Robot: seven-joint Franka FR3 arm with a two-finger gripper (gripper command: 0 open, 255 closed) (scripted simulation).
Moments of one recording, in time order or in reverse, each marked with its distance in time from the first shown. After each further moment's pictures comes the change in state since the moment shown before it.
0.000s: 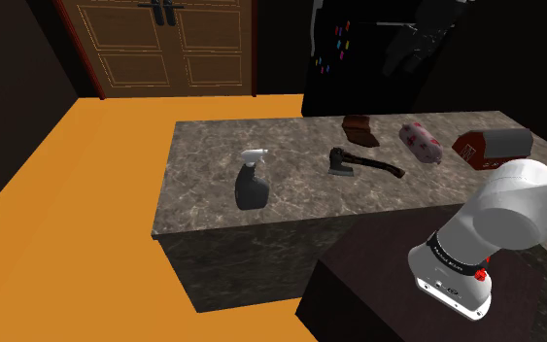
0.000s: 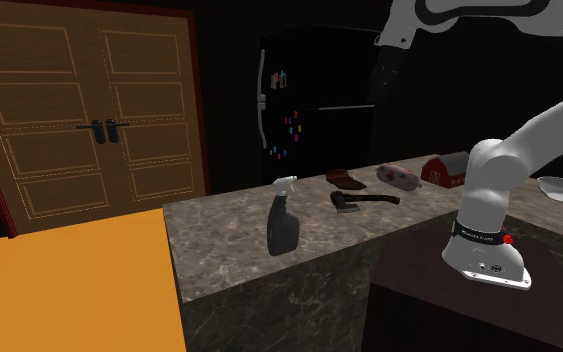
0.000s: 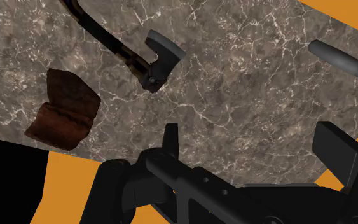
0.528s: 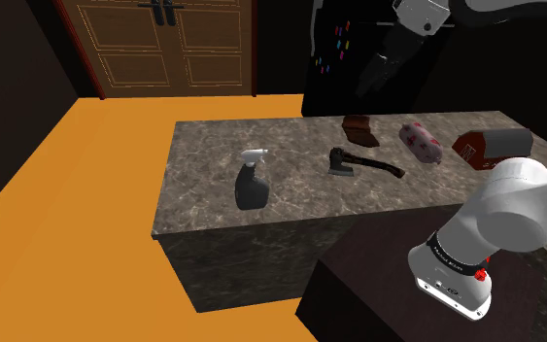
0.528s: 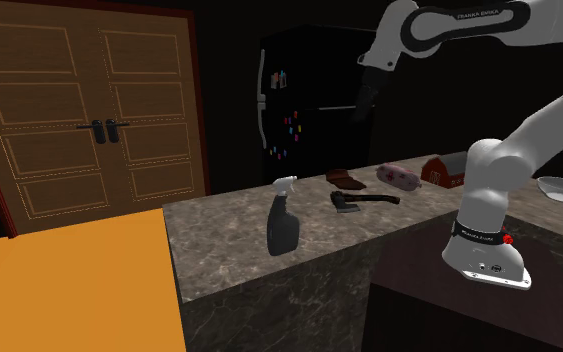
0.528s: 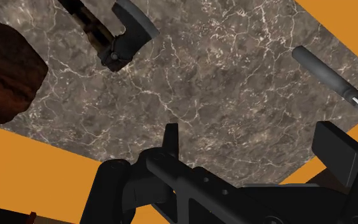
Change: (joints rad) arm 0.088 0.048 -0.021 -0.143 0.032 0.243 -0.147
